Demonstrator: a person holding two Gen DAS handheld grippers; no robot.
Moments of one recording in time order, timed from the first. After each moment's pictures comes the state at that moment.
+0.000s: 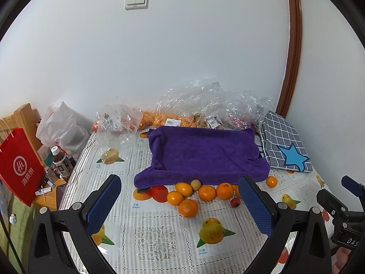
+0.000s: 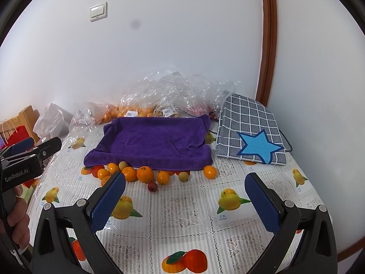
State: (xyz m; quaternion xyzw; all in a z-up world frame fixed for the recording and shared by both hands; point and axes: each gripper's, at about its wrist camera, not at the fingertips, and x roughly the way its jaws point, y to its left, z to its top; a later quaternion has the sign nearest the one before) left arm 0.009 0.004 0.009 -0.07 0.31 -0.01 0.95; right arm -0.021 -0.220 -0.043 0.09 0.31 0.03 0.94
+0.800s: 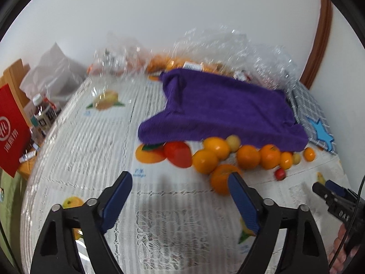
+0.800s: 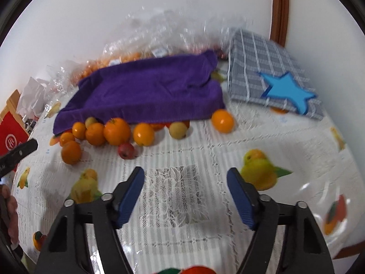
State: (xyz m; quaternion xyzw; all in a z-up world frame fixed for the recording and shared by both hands) left arm 0.086 0.066 -0.100 0.00 0.33 0.05 0.94; right arm 0.061 -0.211 -0.184 0.12 0.44 0.06 0.89
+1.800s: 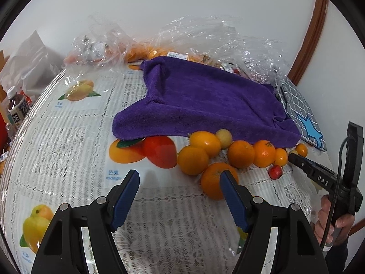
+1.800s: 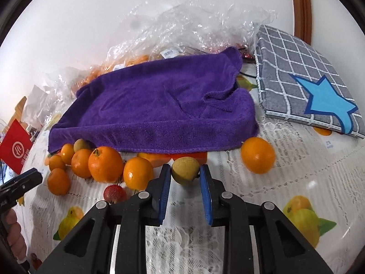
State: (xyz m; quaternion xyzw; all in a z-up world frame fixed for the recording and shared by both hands) left arm 0.085 0.066 -0.144 -0.04 0.43 -0.03 0.90; right arm 0.128 -0.207 -0.212 0.14 0.41 0.12 0.89
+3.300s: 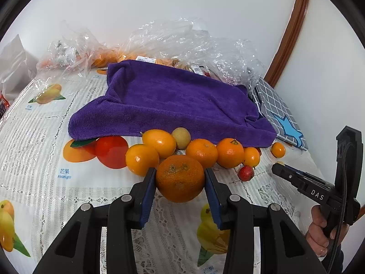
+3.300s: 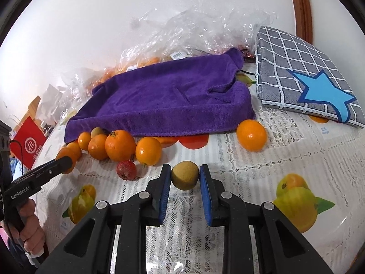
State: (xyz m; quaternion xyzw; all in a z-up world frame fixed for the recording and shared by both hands) left arm 0.077 0.026 -0.161 -0.06 0.38 -0.09 0.92; right arm 0.098 -0.220 -0.213 0.15 0.39 0.16 0.89
